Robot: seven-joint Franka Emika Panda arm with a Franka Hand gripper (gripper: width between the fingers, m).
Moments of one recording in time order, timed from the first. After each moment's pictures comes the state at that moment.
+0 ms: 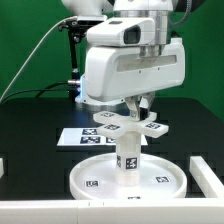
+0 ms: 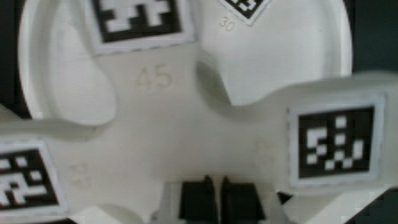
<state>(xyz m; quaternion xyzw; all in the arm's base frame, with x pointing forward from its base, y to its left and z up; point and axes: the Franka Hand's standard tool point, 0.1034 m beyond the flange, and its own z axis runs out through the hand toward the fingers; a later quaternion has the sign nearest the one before) 0.562 0.035 0.116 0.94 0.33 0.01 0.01</state>
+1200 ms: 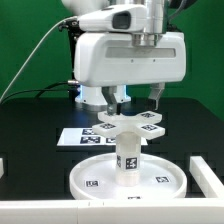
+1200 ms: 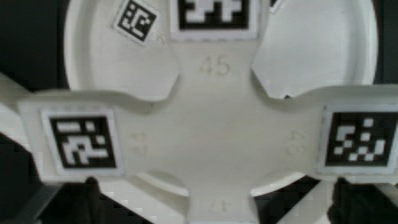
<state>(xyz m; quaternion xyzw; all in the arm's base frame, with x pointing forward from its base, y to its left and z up) 0.566 0.022 0.132 0.97 0.23 0.04 0.03</state>
